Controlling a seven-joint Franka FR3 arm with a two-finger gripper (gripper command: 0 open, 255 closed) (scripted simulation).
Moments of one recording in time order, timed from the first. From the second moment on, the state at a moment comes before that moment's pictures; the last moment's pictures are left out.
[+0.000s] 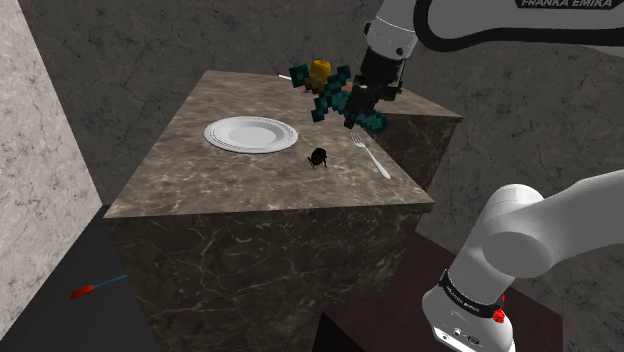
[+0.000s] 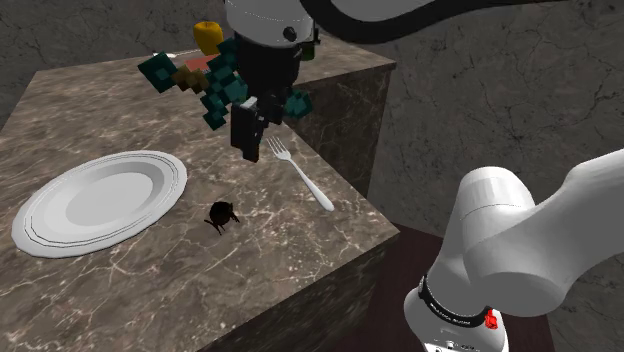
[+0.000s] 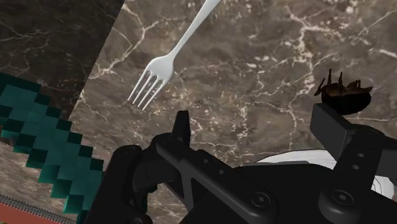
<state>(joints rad) 0.08 -0.73 0.13 -2.36 -0.05 1.85 0.06</state>
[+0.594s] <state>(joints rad) 0.14 -0.59 0.28 -2.36 -0.02 2.00 0.18</state>
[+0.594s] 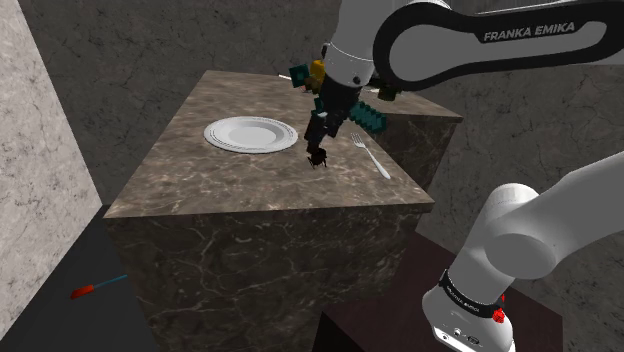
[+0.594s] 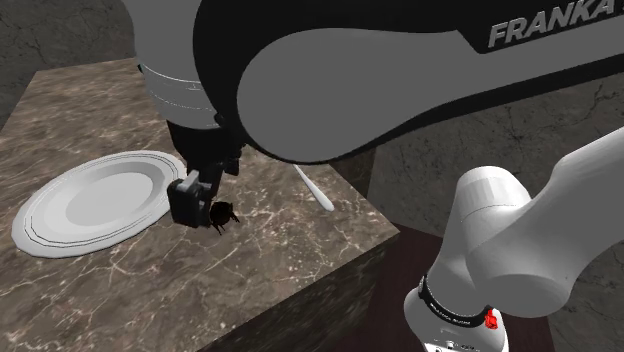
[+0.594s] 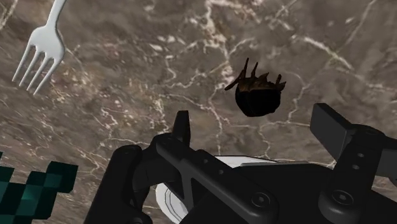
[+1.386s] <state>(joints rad) 0.14 -0.57 0.30 -2.44 -0.02 2.10 0.20</state>
